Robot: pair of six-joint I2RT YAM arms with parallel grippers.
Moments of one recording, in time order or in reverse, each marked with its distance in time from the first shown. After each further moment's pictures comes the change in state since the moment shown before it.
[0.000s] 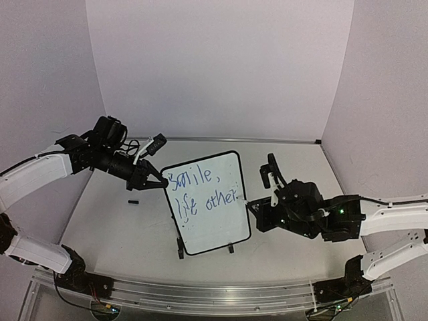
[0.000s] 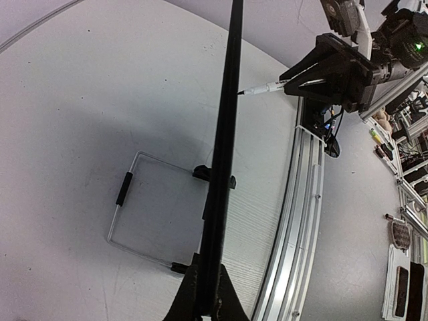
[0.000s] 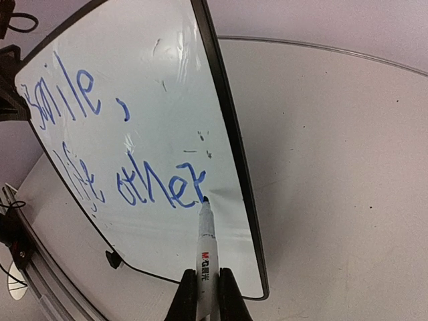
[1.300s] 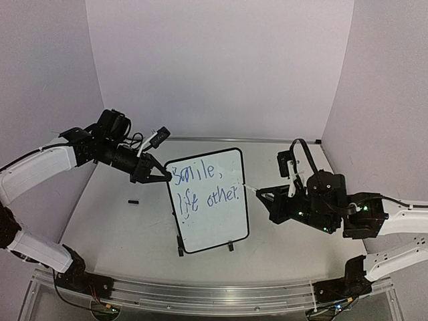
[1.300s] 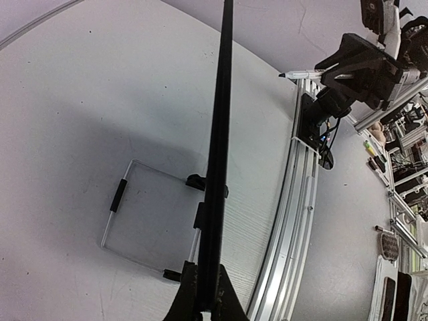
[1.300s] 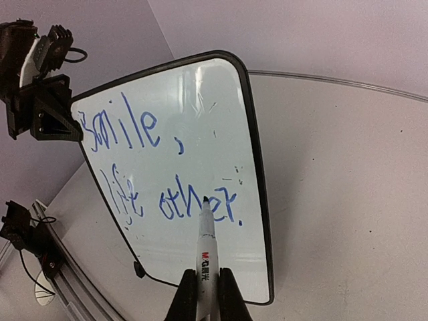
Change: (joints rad) left arm 0.000 0.058 0.083 -0.019 0.026 -0.057; right arm 0.000 -0.155 -0.002 0.006 -0.016 -0.052
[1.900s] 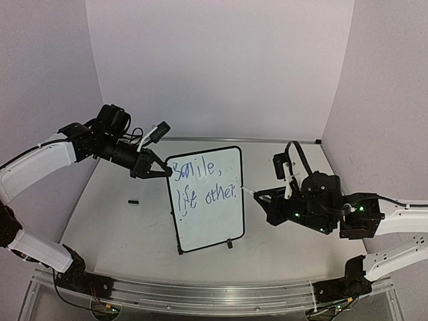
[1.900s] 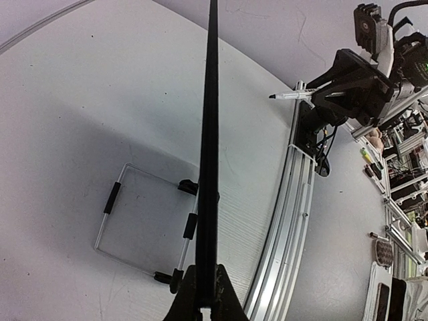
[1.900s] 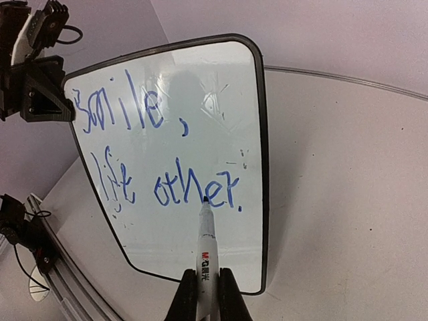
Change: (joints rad) left arm 0.001 0.015 0.055 -0.027 0.003 -0.030; right arm 0.000 0.024 0.000 0.002 -0.005 -0.007
